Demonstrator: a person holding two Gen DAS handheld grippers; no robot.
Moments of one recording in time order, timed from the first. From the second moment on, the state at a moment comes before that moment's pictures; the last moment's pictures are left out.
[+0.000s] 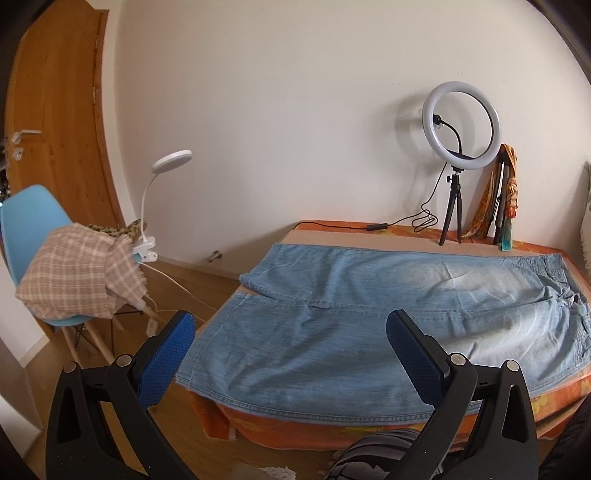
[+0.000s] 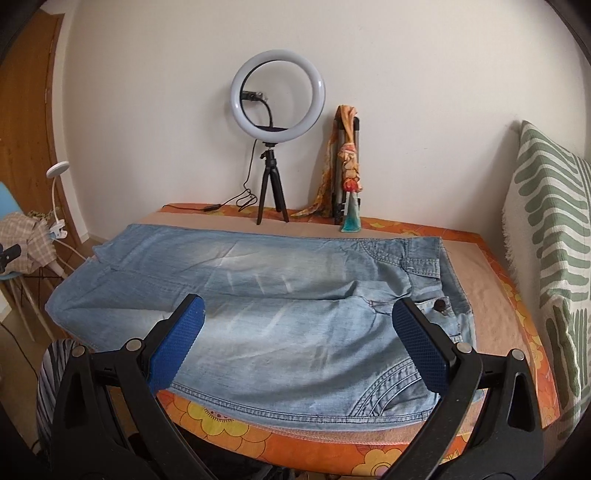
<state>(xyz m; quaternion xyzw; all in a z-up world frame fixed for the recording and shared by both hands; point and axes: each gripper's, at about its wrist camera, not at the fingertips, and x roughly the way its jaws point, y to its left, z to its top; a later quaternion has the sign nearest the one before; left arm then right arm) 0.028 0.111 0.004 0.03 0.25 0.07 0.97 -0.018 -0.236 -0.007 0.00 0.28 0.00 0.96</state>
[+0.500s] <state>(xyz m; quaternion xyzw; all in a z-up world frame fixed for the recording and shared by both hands) 0.063 0.186 -0.085 0.02 0.36 0.10 0.93 0.025 -0.170 -0.126 -0.16 0.44 0.17 0.87</state>
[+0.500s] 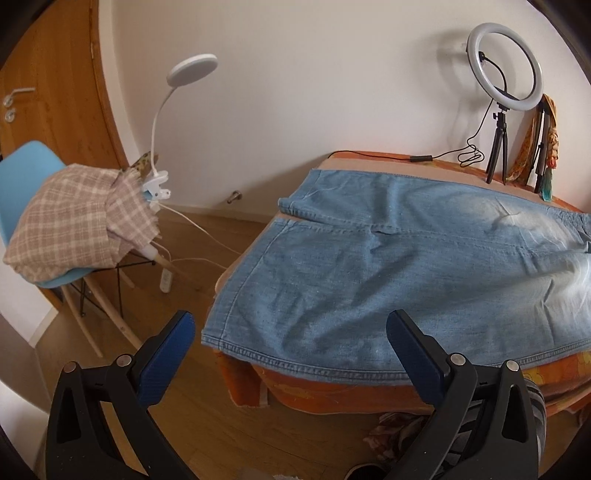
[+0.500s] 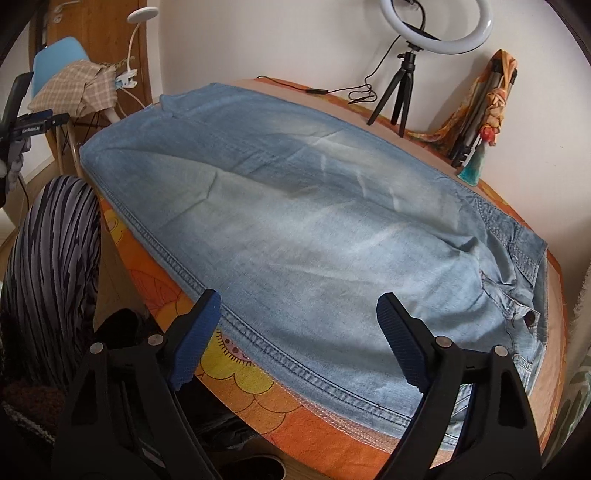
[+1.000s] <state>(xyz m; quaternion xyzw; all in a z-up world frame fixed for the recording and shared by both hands) 0.077 0.223 -0.142 -0.11 0.42 0.10 0.89 0.036 -0.136 -0.171 -0.24 0.48 0.21 0.82</state>
